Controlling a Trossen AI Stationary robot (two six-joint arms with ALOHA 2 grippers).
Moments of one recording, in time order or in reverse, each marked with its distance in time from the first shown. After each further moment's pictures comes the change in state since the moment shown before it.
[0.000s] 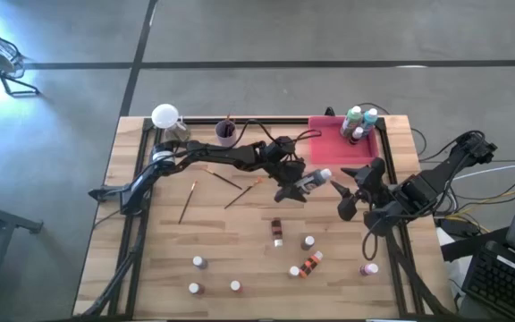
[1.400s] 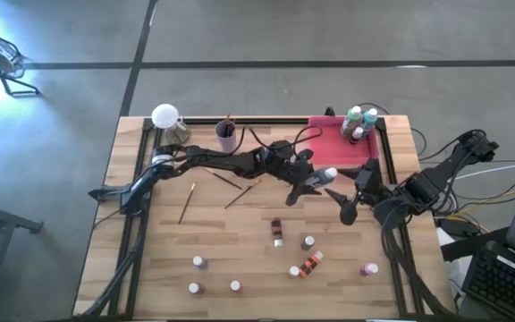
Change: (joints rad) left arm -0.054 -0.008 -0.013 0.302 -0.282 0.259; right arm 0.000 -0.106 -0.120 0.364 -0.051 -0.342
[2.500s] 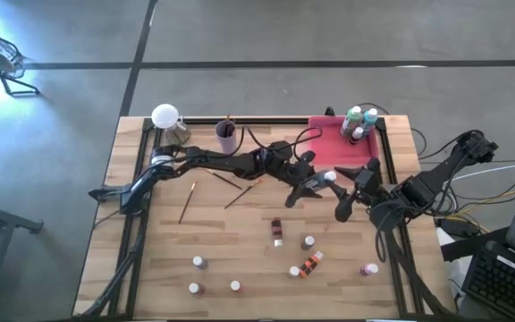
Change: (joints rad) left arm -0.011 -0.005 0.000 0.048 0.057 0.014; right arm -0.001 0.044 -0.001 0.062 0.146 0.023
